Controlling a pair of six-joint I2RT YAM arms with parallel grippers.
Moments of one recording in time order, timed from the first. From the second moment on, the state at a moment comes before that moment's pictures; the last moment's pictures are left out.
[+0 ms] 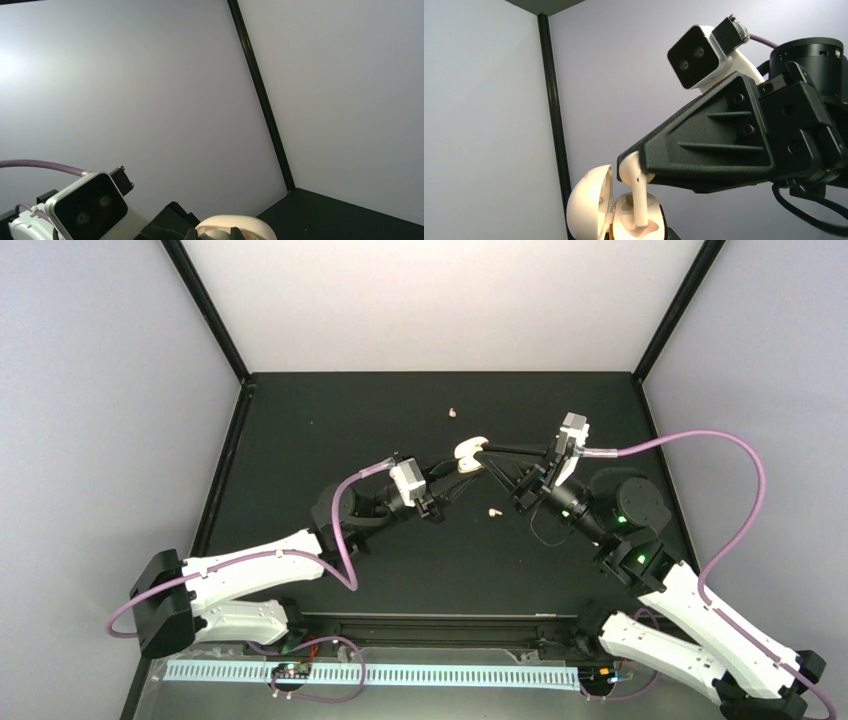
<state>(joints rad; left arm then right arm) -1.04 1.18 0.79 0.88 0.14 0.06 0.84 0.74 0.90 0.16 -0.13 0.41</state>
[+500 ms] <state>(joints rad) -1.04 1.11 0.67 0.93 0.25 0.31 0.84 0.68 0.96 0.12 -0.16 0.48</state>
